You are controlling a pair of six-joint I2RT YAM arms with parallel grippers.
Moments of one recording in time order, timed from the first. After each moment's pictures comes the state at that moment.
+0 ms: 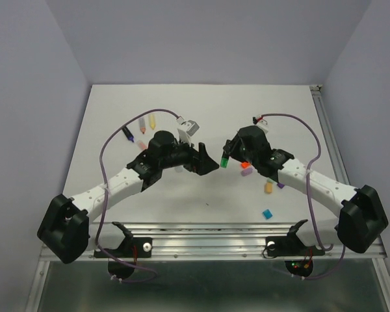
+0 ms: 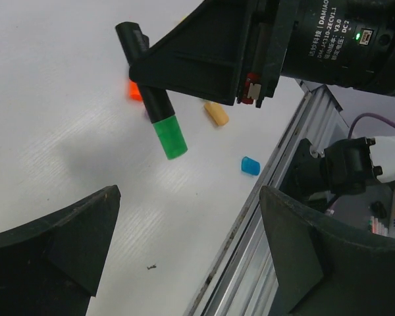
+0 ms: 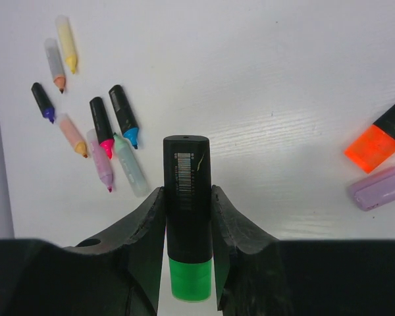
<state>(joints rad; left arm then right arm) -0.65 1.22 0.76 0.14 0.46 -0.48 0.66 1.32 0.92 -0.21 0.31 0.91</state>
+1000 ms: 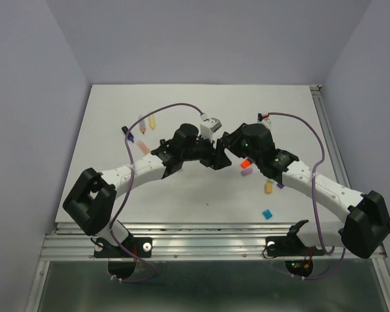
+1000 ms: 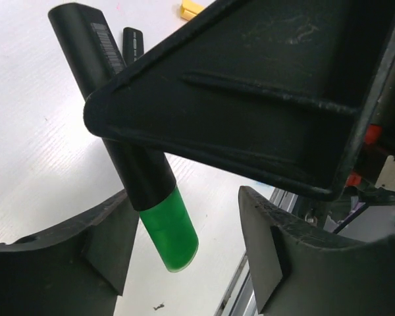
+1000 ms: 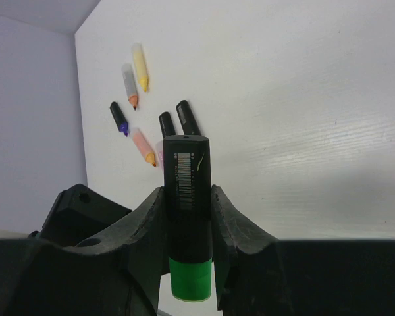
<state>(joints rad) -0.76 1.52 0.96 0.13 0.43 -0.42 0.66 1.26 0.92 -0.11 0.26 1.05</state>
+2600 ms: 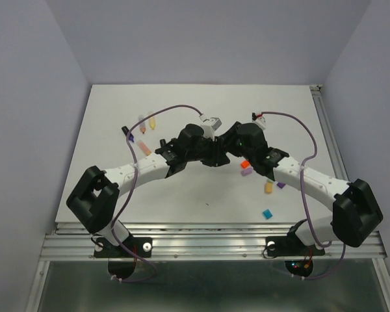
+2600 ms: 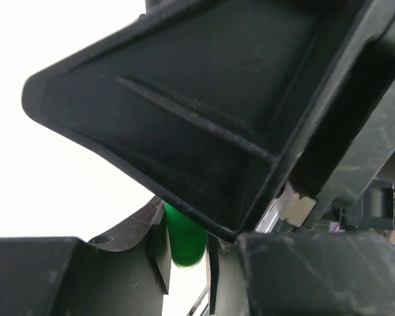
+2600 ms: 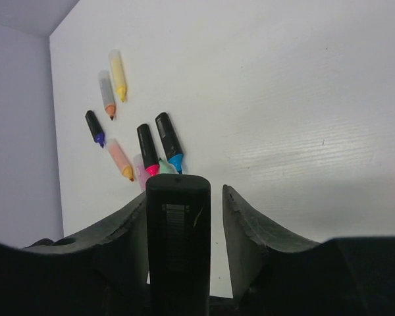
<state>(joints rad) -0.79 1.55 1.01 0.07 0.32 -0.57 0.66 1.37 0.92 -0.02 0.29 1.00</state>
